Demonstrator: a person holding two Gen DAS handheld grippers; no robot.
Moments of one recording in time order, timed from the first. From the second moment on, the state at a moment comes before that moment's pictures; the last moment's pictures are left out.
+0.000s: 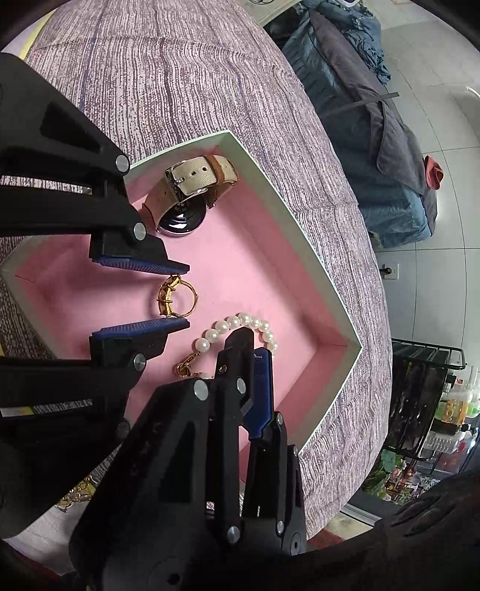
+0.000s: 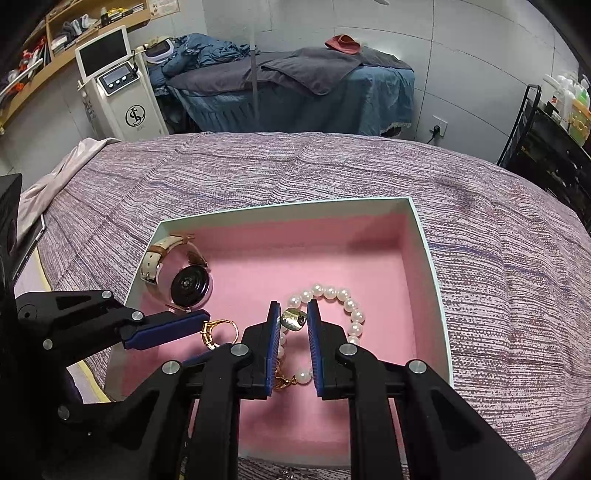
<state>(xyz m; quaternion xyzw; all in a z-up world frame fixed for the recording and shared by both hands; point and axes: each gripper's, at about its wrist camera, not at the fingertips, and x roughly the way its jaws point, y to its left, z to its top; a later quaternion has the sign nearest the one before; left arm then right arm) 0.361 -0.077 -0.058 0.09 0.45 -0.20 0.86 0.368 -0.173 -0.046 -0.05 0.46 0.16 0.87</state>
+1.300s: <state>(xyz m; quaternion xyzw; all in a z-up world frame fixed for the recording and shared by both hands) 0.217 -0.037 -0.011 0.06 0.32 -0.17 0.93 0.249 -0.253 -0.004 0.04 0.36 0.12 0.92</state>
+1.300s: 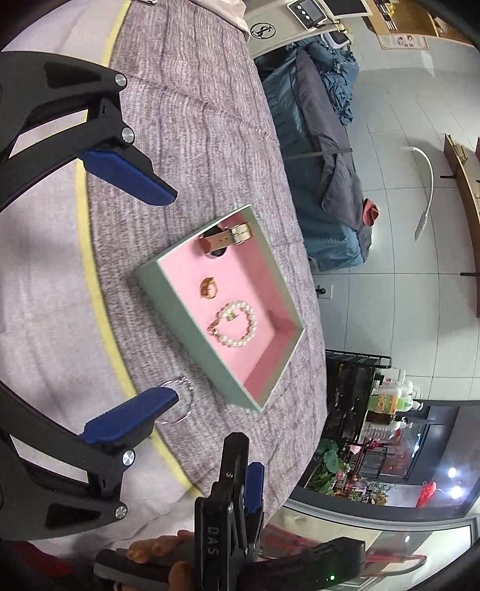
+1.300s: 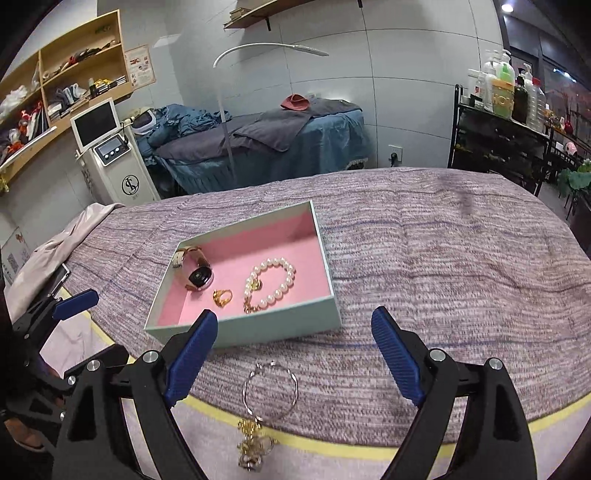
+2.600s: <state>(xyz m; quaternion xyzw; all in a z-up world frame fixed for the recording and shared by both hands) 0.163 -0.057 -0.072 0.03 0.39 -0.19 0.90 0.160 -0.218 -0.071 -0.06 0.42 0.17 0.89</state>
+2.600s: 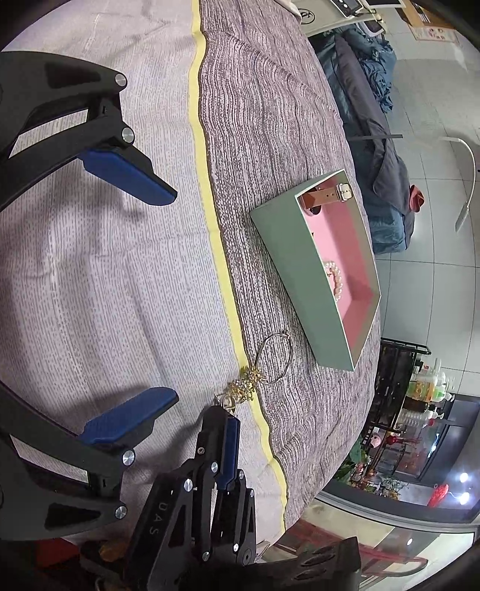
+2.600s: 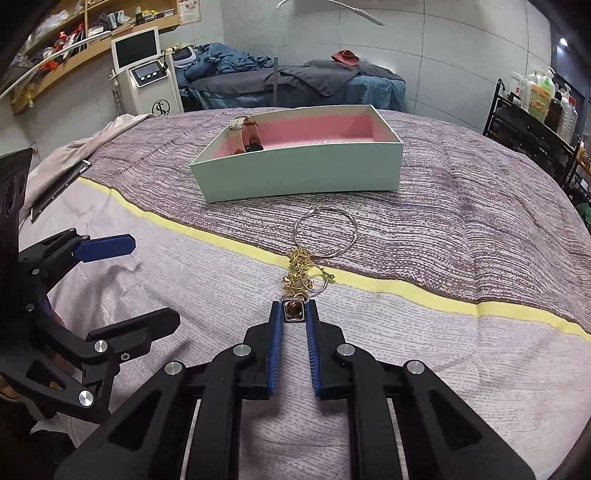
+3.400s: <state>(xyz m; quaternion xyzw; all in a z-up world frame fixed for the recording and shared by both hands) 0.181 -0.136 -0.076 0.08 0.40 -0.30 0.86 0.133 -0.263 -0.055 -0.01 0.40 0.14 0.90</state>
